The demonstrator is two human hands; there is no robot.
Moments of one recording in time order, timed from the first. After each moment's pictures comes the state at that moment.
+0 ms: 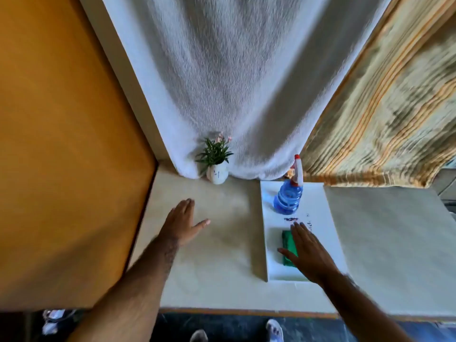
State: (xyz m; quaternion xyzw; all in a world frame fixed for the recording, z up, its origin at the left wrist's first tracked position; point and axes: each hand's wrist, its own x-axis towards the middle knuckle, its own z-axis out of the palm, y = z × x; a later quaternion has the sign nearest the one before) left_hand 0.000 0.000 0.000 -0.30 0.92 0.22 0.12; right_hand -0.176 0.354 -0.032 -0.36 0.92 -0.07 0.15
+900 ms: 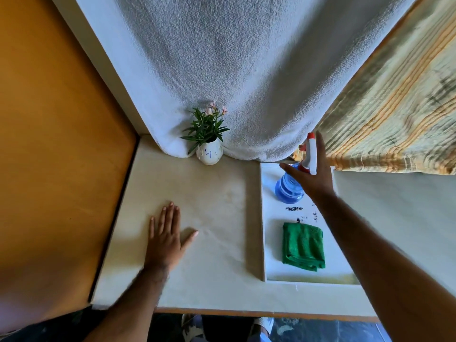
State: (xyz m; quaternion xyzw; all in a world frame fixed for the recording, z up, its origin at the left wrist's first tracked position) left_hand 0.042 0.023 -0.134 -0.31 0.94 0.10 0.04; right_hand -0.303 0.248 0.015 -0.21 0.83 -0.50 0.10
